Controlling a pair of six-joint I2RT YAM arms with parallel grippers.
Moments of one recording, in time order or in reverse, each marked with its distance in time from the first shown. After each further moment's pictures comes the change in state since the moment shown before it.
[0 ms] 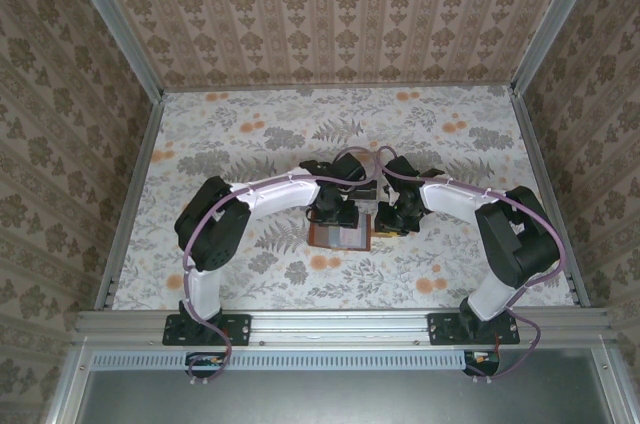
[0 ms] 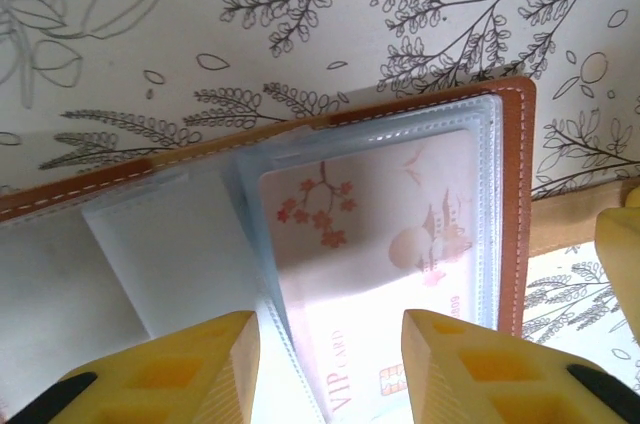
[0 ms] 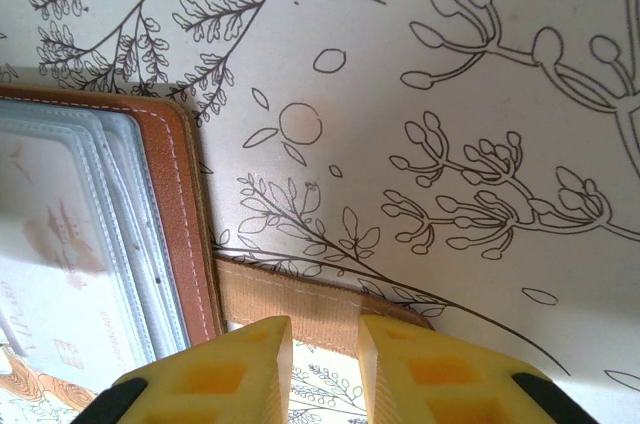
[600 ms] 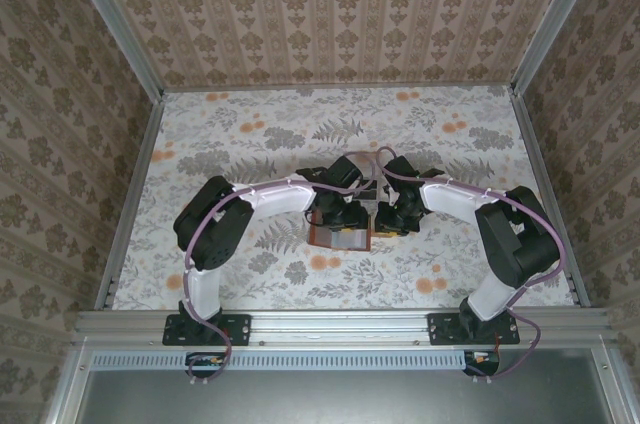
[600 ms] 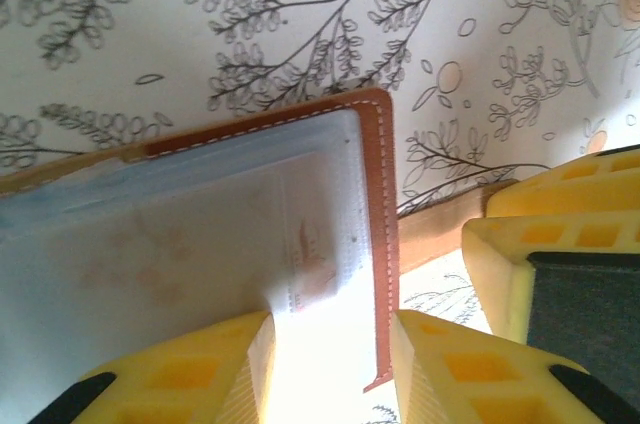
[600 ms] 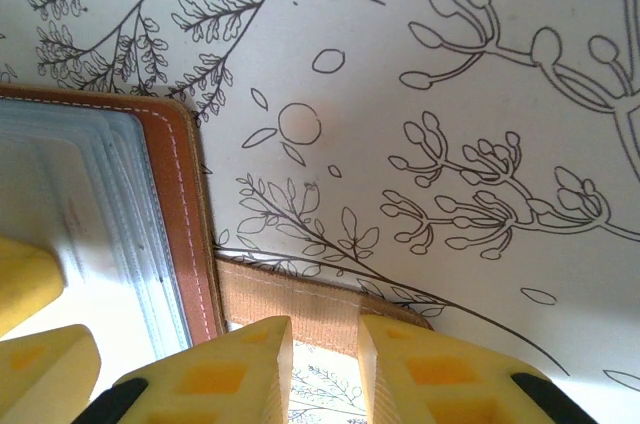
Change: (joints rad) left arm 0.020 0.000 -0.110 0.259 0.216 -0.074; right arm 0.000 0.000 0.000 0.000 0.000 0.000
